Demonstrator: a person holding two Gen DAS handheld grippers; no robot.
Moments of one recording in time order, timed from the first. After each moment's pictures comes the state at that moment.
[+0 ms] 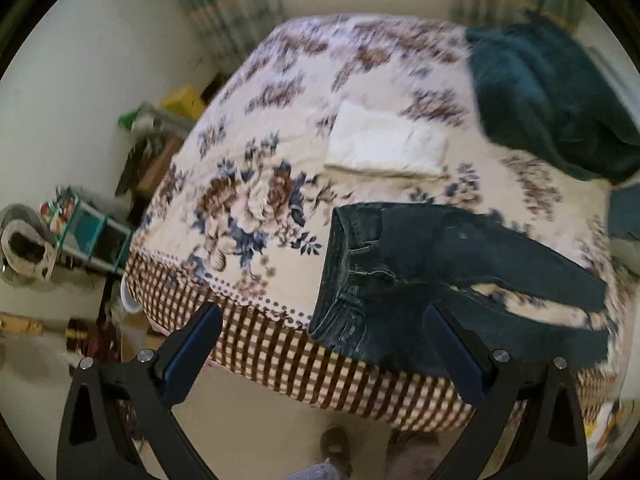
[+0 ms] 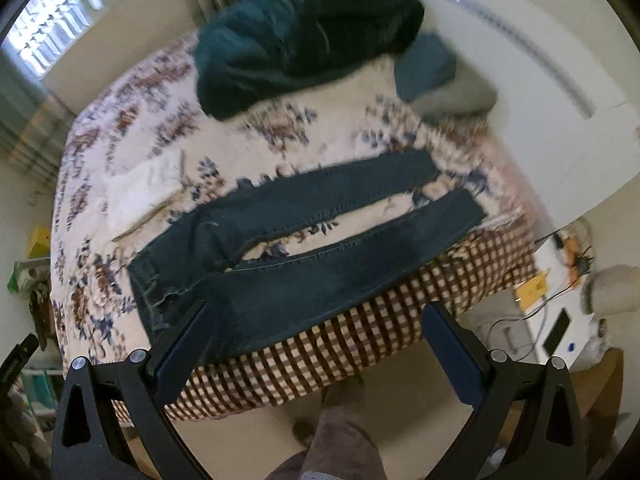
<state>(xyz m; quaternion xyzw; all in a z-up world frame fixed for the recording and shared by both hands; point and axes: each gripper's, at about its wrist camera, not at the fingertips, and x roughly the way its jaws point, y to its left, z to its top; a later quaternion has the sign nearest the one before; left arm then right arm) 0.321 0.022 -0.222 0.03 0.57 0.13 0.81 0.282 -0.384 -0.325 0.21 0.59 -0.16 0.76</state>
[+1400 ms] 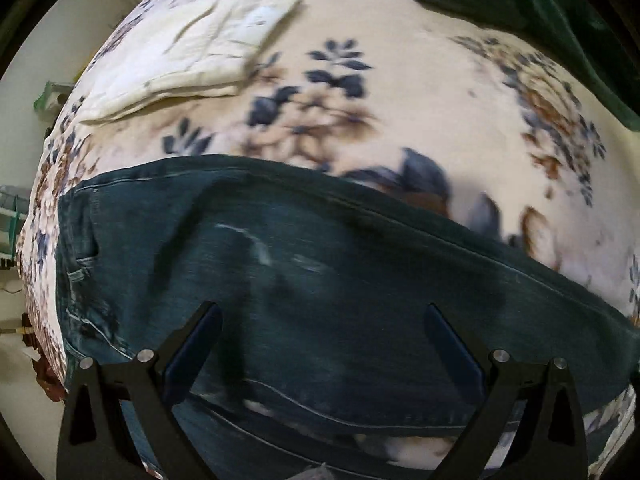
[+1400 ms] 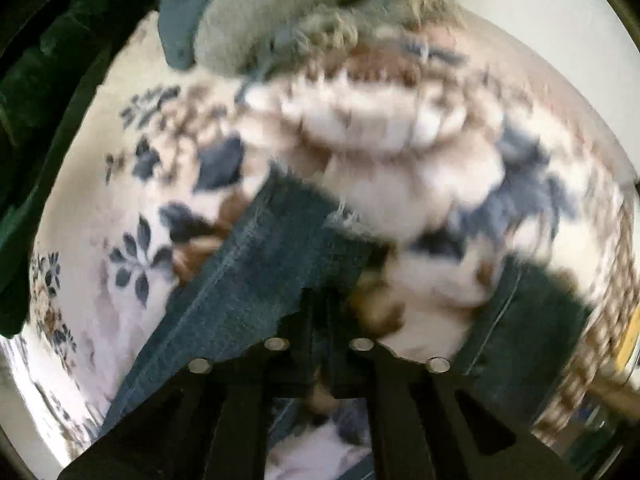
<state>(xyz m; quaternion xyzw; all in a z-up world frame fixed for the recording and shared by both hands) 0.525 -0.249 -0.549 0.00 0.66 0.08 0.75 0.458 -0.753 -0.751 0.36 0.54 -0.35 0.67</state>
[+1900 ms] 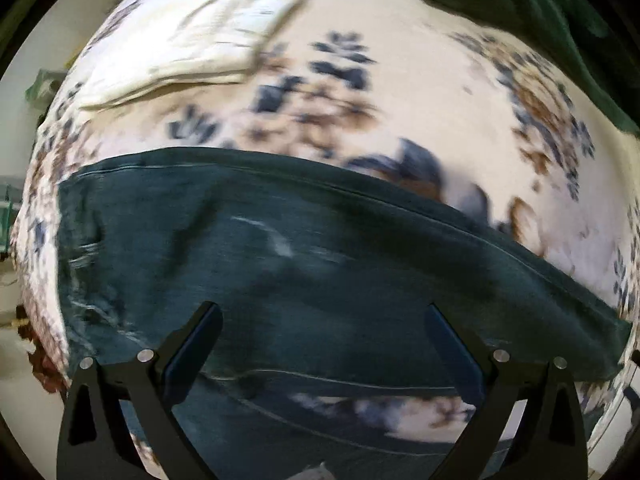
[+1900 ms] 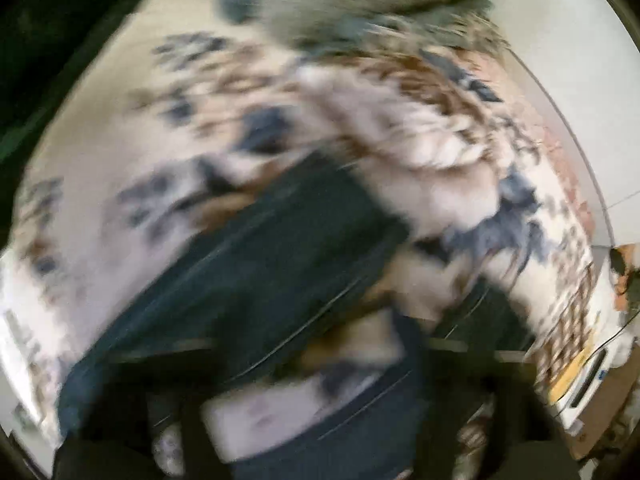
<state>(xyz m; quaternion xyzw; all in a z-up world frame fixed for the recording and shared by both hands) 0.524 -0.218 -0.532 -0.02 0.68 0.09 0.73 0.496 -0.719 -0.713 0.32 0.64 -0.24 0.65</state>
